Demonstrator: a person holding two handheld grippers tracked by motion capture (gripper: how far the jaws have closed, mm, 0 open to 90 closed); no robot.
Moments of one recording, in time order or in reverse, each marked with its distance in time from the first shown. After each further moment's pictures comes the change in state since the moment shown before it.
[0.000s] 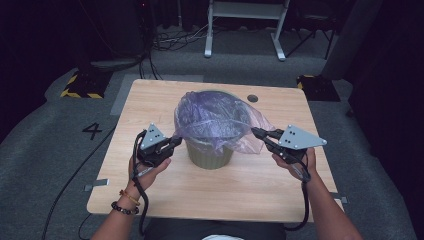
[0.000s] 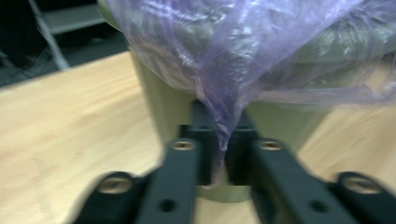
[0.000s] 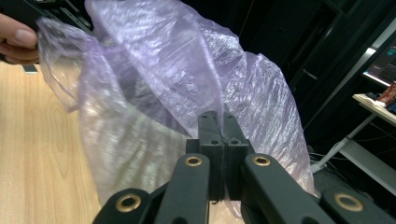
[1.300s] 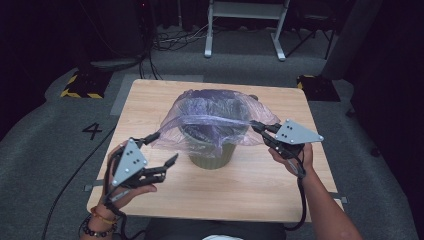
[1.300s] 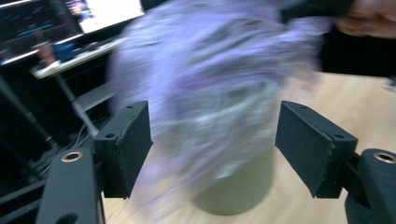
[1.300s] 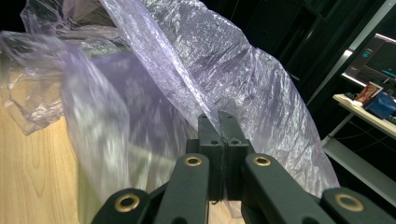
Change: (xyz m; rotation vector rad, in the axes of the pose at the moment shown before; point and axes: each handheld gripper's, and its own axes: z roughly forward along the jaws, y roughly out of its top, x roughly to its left) left arm -0.053 0.027 -0.088 -0.191 -0.020 0.246; right arm -0.002 0.013 0.009 -0.007 -0.059 0.003
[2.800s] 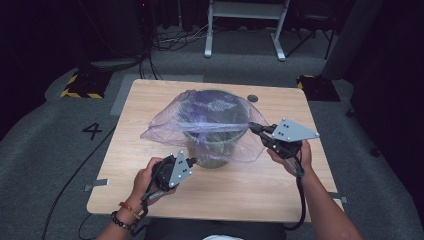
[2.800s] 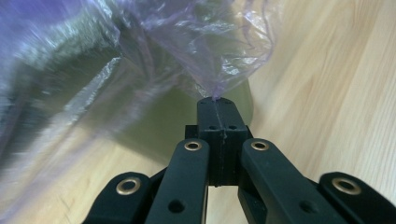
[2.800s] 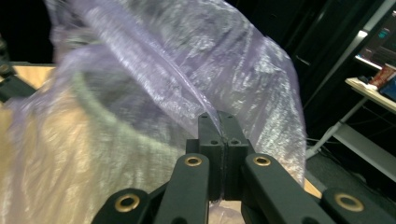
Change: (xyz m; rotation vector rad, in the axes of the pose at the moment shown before) left arm -0.020 -0.048 0.072 0.322 -0.076 0.196; right arm -0.004 -0.003 0.007 0.056 0.019 0.044
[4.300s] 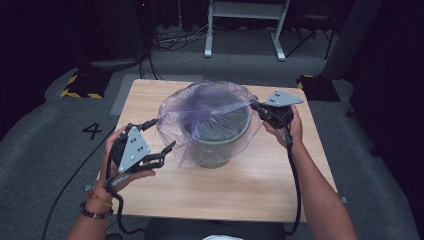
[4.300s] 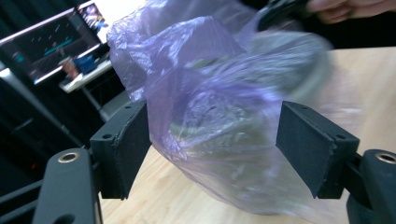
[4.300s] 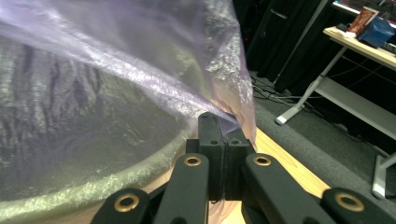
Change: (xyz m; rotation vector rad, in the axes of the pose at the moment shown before) left arm 0.069 0.017 -0.073 -0.262 0.198 -0.116; right arm -0.062 -0.015 0.061 0.139 -0.086 0.113
